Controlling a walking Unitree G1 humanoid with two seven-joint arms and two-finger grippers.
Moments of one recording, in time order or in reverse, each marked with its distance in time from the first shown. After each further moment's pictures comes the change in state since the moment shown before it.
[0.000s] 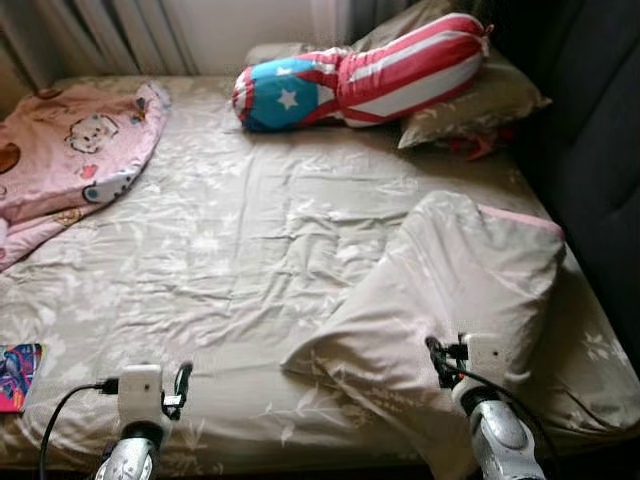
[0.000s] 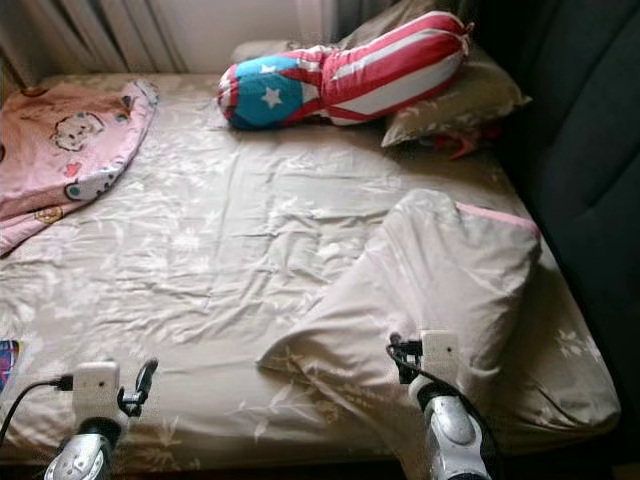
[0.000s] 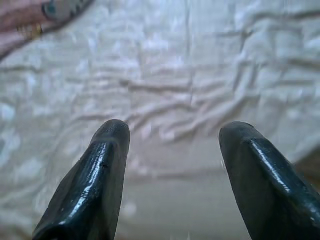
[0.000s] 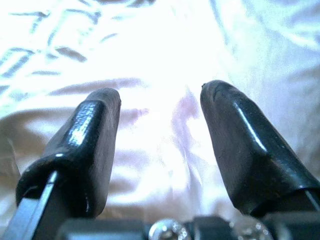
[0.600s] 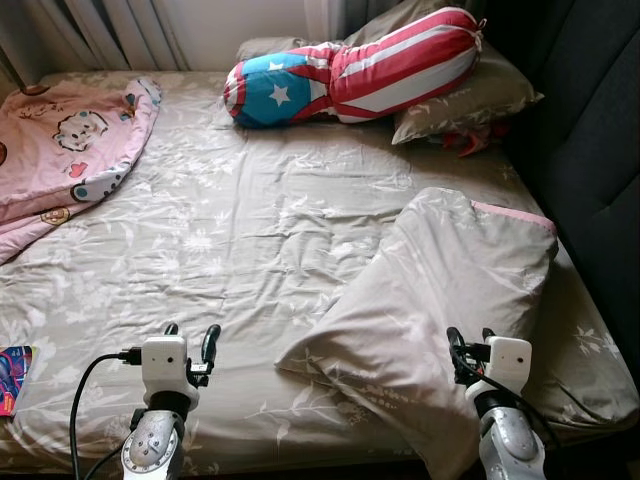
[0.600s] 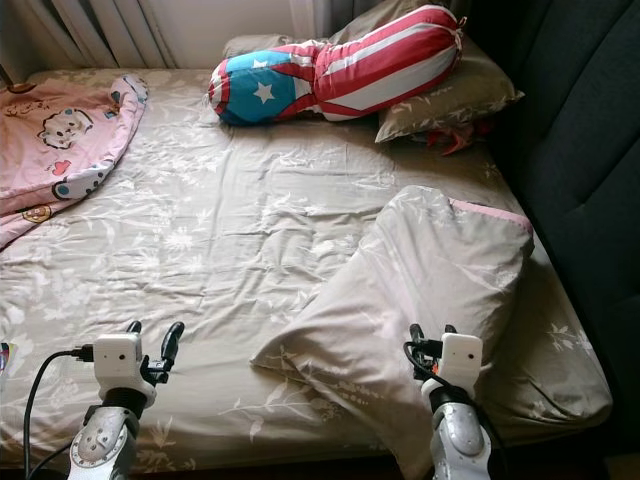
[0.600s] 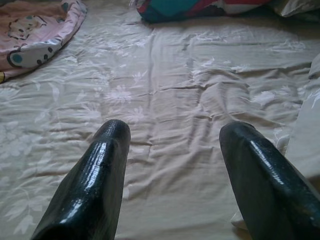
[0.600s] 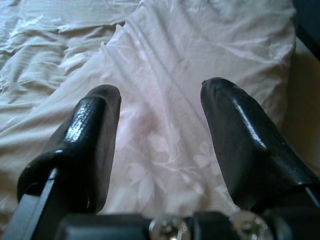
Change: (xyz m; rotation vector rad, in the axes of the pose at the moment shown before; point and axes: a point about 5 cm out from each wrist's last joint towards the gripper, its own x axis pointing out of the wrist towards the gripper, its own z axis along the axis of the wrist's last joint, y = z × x) left arm 0.011 -0.031 0.037 -0.070 -0.147 -0.065; right arm -0.010 -0.008 0.007 0.054 -0.112 -0.119
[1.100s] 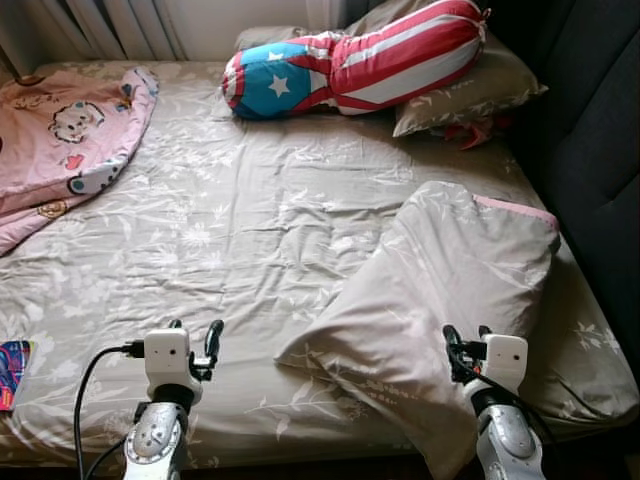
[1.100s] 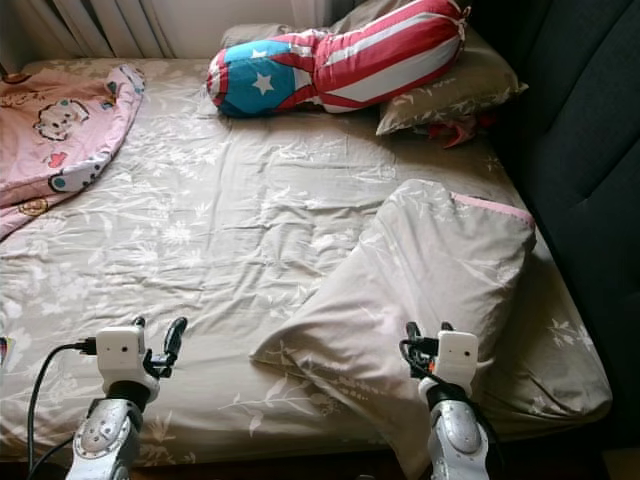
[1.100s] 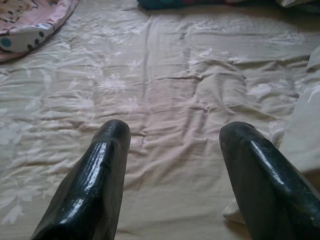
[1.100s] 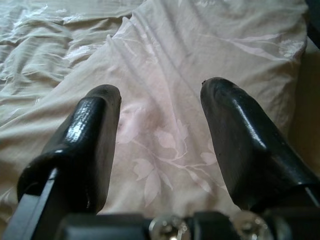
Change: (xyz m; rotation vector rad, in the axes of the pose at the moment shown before) left arm 0.004 -0.006 0.007 -0.022 0.011 -0.011; right arm 0.002 0.005 0.006 -0.013 -0.014 0.023
